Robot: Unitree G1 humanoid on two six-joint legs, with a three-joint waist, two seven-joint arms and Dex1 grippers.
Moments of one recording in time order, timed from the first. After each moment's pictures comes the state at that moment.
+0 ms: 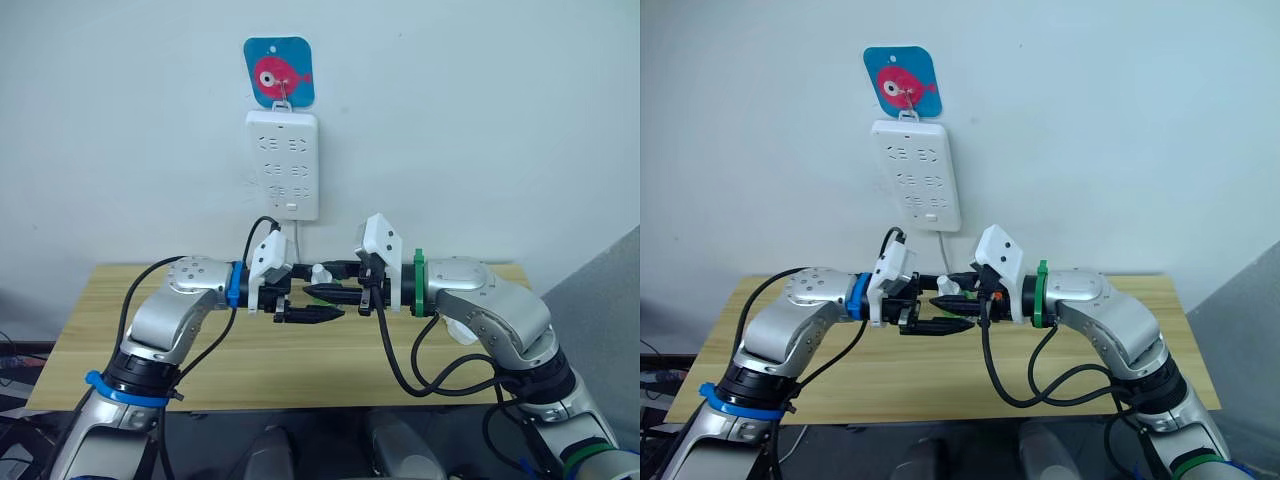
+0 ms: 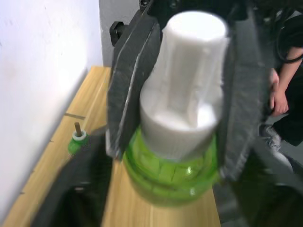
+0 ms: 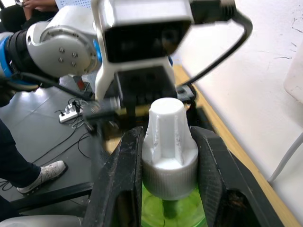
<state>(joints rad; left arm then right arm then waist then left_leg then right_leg) -0.44 0.64 -0.14 -0.09 -0.46 0.38 -1.28 -0.56 -0.39 0.30 -0.42 0.51 0.81 0.76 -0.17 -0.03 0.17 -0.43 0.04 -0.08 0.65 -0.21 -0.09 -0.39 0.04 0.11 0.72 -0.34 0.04</state>
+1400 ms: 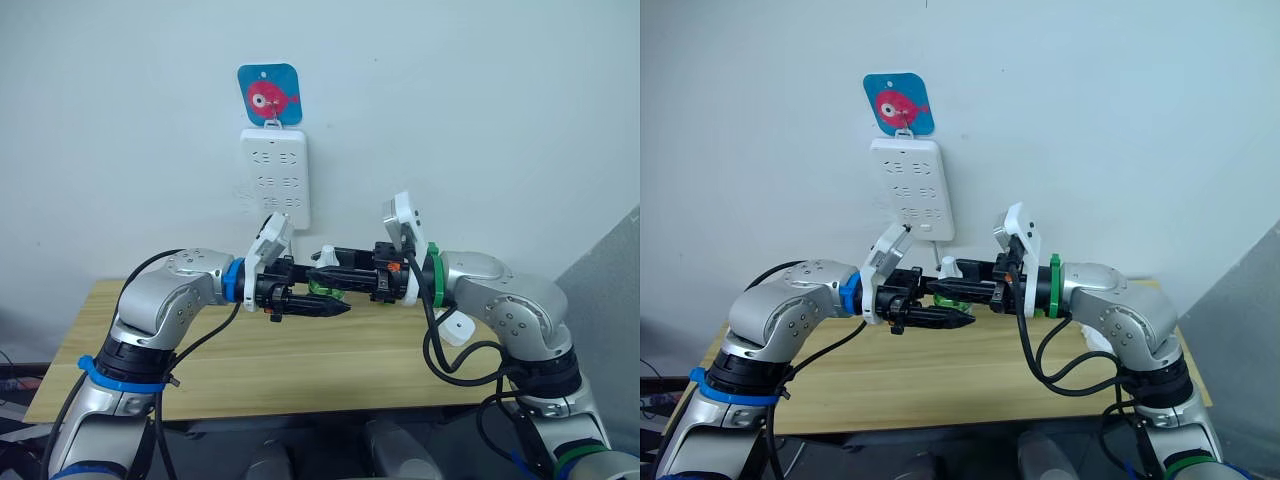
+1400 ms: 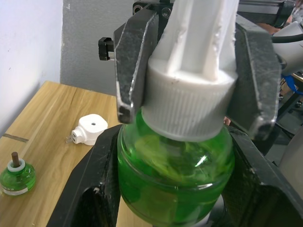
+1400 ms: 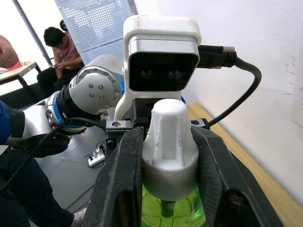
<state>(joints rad) -0.52 0.63 -0.12 -0.16 -0.69 0.76 -1.27 -0.56 -0.35 0.14 -0.42 0.78 0.92 0.72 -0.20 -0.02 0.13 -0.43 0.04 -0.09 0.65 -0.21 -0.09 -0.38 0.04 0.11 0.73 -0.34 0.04</state>
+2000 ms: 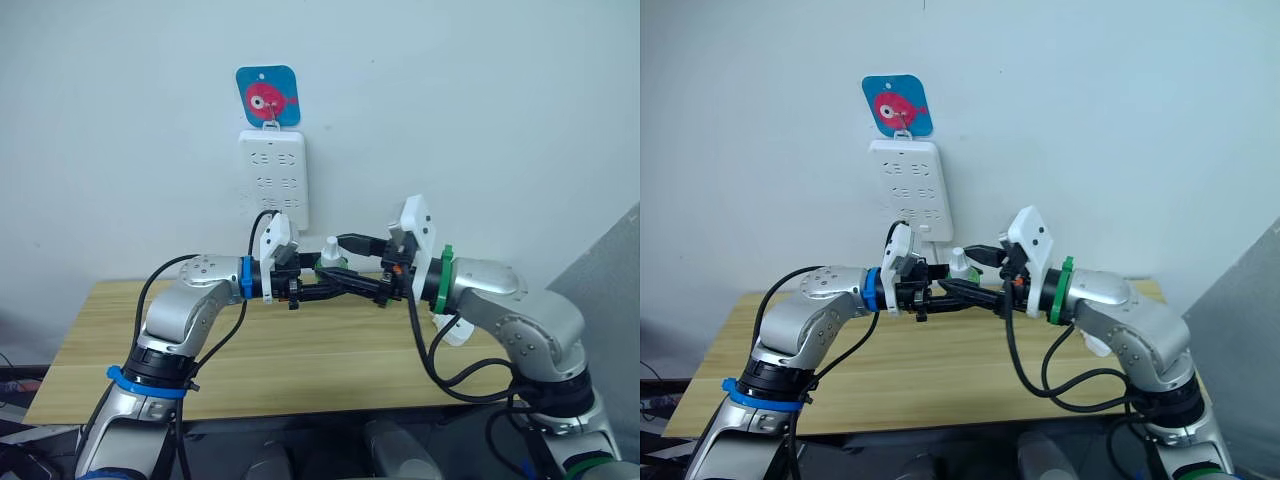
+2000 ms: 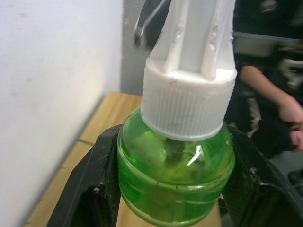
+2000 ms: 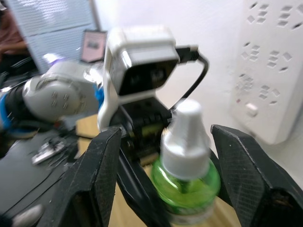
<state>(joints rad) -0.47 0.51 -0.12 -0.07 -0.49 0.47 -1.12 -0.48 -0.33 0.18 -0.56 0.64 0.87 0.51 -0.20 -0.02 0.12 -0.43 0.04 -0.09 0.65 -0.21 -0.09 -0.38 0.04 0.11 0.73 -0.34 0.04</state>
